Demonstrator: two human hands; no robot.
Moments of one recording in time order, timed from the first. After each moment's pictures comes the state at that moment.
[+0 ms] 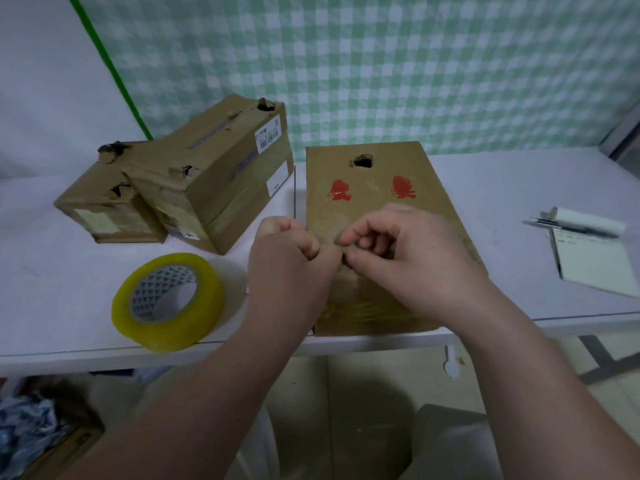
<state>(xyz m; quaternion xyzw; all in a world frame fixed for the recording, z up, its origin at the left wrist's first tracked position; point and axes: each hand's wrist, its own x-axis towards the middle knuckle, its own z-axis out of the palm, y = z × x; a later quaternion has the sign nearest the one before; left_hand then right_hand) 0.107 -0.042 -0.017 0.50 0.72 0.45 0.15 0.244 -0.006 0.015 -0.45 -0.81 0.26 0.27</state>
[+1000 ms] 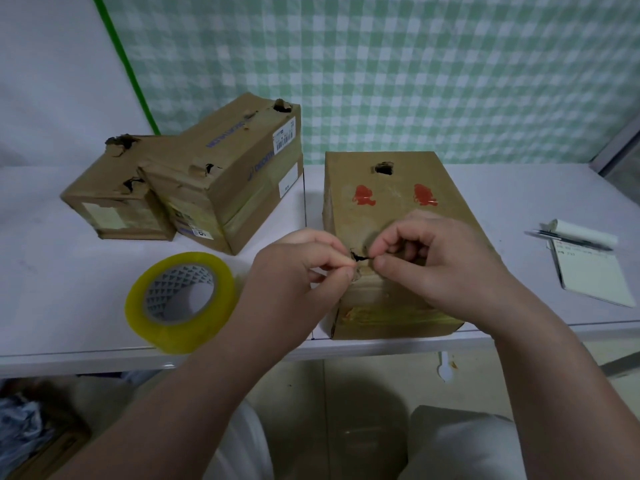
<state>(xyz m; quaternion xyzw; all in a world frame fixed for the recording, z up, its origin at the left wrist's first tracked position) 0.064 -0.059 -0.013 0.67 0.54 0.47 0.19 0.241 -0.002 0.014 -0.43 -0.82 0.26 0.26</state>
